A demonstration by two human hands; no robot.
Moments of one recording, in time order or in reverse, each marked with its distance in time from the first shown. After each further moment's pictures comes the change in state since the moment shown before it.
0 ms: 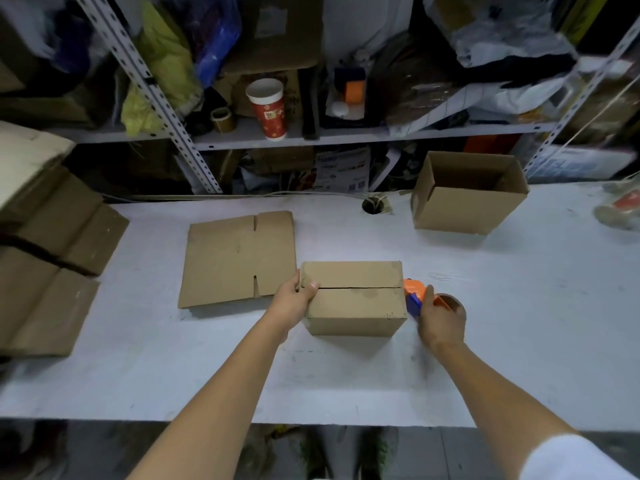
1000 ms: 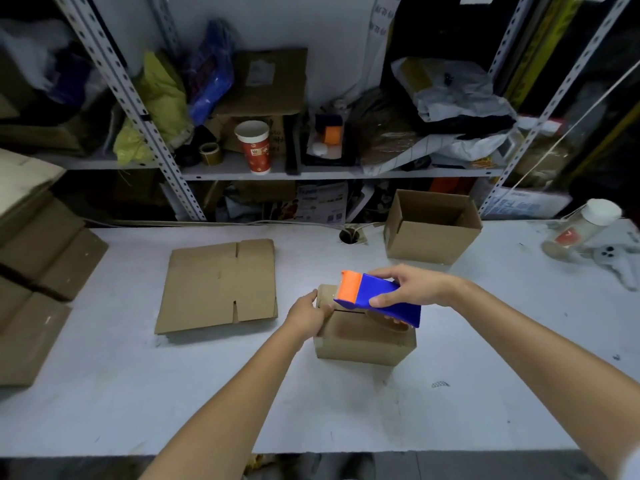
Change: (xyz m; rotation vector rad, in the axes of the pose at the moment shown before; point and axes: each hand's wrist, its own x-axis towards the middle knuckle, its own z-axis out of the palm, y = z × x) left_hand 0.010 0.026 0.057 0.217 -0.056 0.063; right_hand -0.020 -0.079 -0.194 0.212 -0.708 -0.468
